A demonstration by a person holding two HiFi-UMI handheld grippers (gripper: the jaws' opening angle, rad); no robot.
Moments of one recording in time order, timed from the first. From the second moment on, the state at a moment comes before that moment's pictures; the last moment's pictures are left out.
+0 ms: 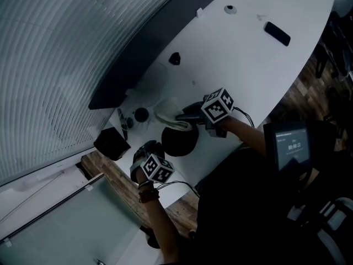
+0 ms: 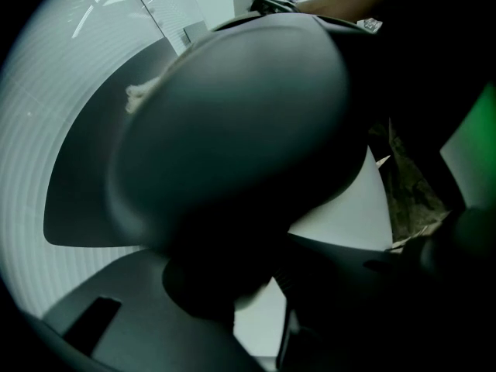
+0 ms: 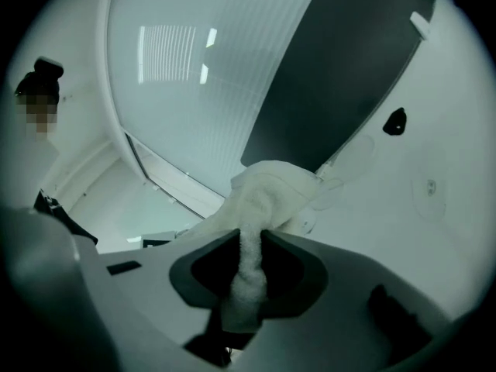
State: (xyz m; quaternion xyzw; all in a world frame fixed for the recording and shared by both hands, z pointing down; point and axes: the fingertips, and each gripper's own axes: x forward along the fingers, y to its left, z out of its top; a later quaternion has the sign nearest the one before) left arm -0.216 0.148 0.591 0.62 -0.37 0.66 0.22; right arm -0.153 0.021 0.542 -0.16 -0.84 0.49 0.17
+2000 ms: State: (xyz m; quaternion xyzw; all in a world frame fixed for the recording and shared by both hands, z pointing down) left arm -0.218 0.108 0.585 0.65 -0.35 0.65 0.16; right arm -0.119 -0.019 0.570 -0.08 -0.84 0.52 0.13
